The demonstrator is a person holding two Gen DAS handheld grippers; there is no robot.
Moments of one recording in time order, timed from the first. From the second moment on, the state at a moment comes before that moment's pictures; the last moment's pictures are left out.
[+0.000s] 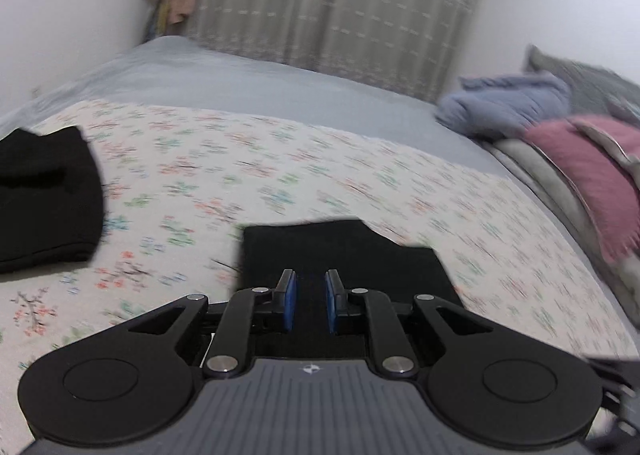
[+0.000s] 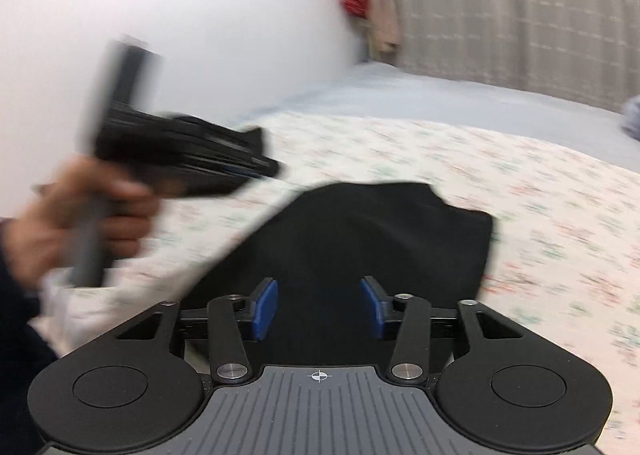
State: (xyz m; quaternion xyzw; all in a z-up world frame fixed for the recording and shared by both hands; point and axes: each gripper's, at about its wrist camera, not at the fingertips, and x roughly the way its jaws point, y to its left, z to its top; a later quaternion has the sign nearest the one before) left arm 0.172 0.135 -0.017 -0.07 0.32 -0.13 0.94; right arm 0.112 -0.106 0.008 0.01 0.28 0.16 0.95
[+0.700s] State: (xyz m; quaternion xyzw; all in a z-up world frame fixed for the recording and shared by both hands) left arm 0.157 0.126 -0.047 -0.01 0.37 -0.13 0.92; right arm 0.133 -0.103 -0.033 0.01 0.35 0.12 0.93
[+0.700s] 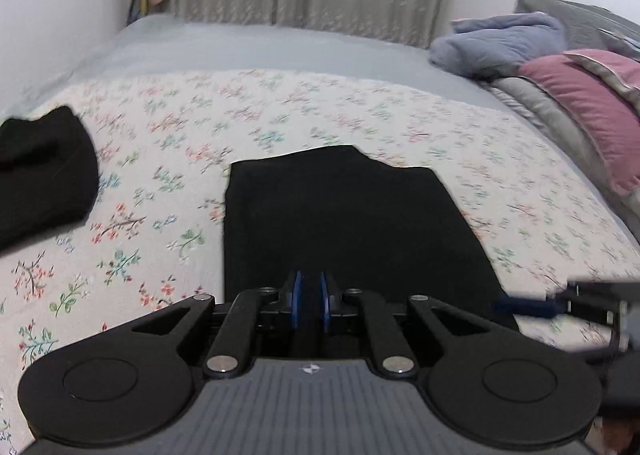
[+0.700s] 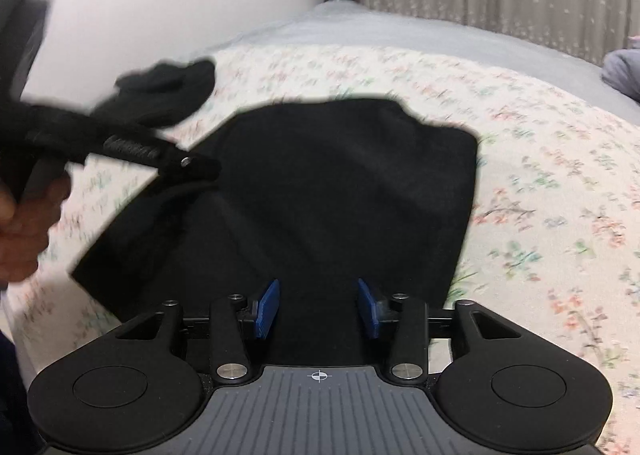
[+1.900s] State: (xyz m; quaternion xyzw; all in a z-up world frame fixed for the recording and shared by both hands) left arm 0.163 0.133 -0.049 -0.01 0.35 -0.13 0.93; right arm 0.184 -0.160 -0.038 0.08 0.29 0.05 0.95
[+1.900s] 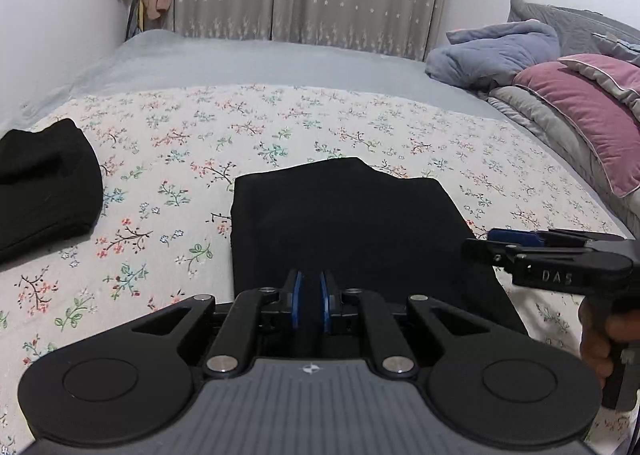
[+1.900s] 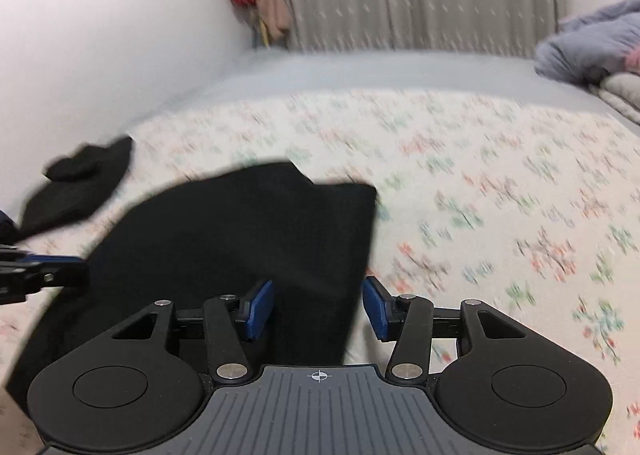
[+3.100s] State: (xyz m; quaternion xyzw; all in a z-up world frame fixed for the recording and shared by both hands) left arm 0.188 0.158 -0.054 -0.08 0.39 -0.09 0.91; right arm 0.218 -0.179 -0.012 0.10 0.30 0.01 0.95
